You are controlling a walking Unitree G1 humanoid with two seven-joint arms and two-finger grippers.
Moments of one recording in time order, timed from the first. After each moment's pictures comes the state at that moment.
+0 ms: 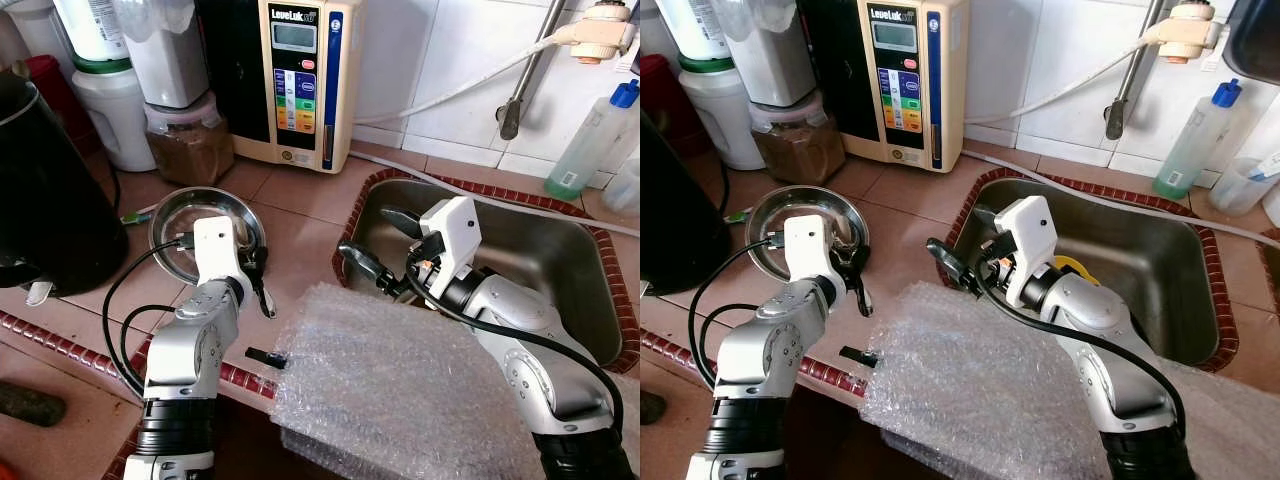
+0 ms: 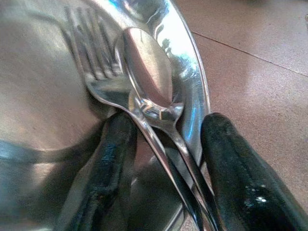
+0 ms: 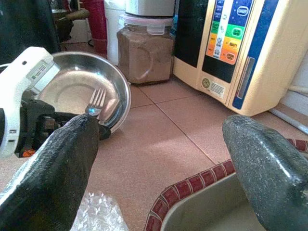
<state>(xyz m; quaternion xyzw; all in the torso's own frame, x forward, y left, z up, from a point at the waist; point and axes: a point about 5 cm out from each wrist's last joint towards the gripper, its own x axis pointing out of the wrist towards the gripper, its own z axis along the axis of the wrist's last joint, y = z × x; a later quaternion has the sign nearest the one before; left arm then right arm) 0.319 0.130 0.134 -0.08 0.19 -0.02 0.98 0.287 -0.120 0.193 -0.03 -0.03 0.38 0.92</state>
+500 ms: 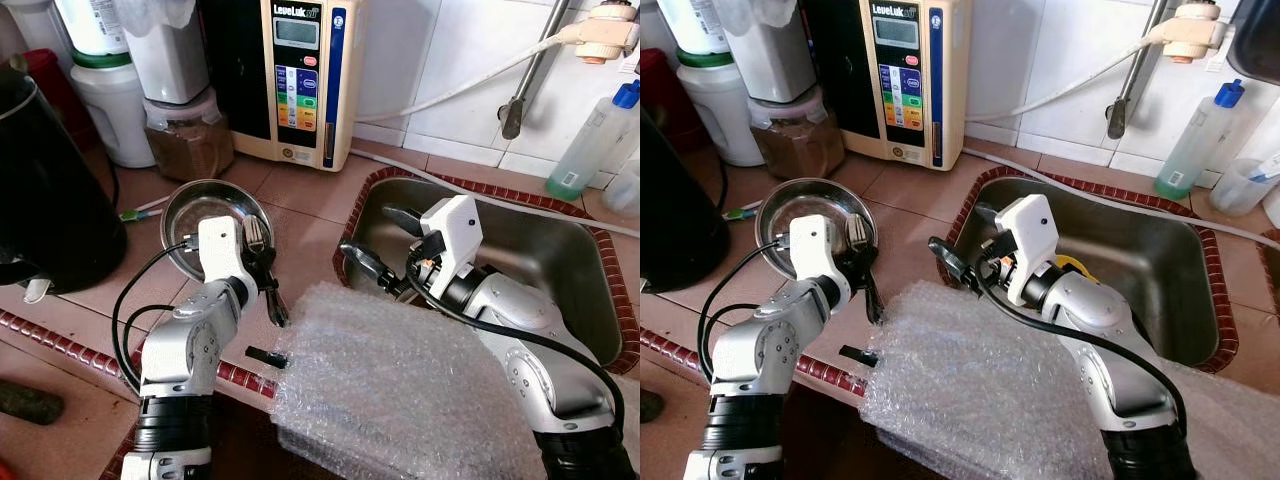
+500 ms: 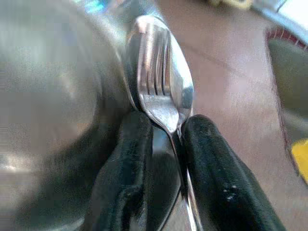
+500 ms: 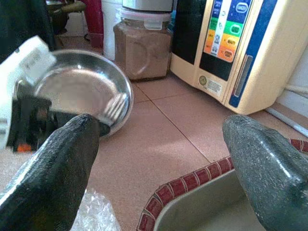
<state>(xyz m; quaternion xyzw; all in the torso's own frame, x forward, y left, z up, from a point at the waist) 0.325 0.128 0.143 -0.14 0.17 -0.08 0.97 0.290 -0.122 0.193 -0.05 -0.03 0.37 0.93</state>
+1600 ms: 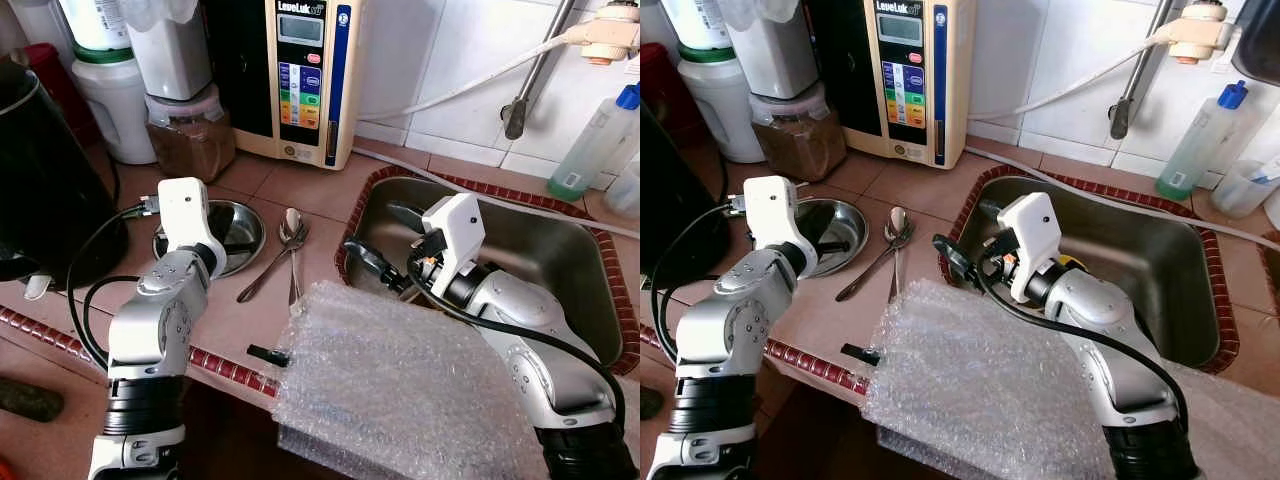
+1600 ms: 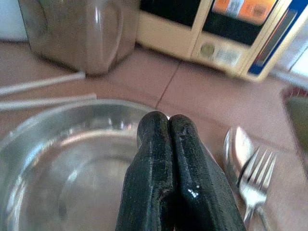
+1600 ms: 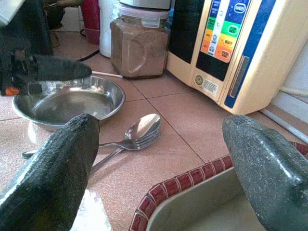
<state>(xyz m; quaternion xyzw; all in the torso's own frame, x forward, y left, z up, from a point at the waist) 0.332 0.154 0.182 -0.08 0.06 -0.03 0.99 0.292 -0.125 0.194 -0.06 -0.04 0.37 0.93</state>
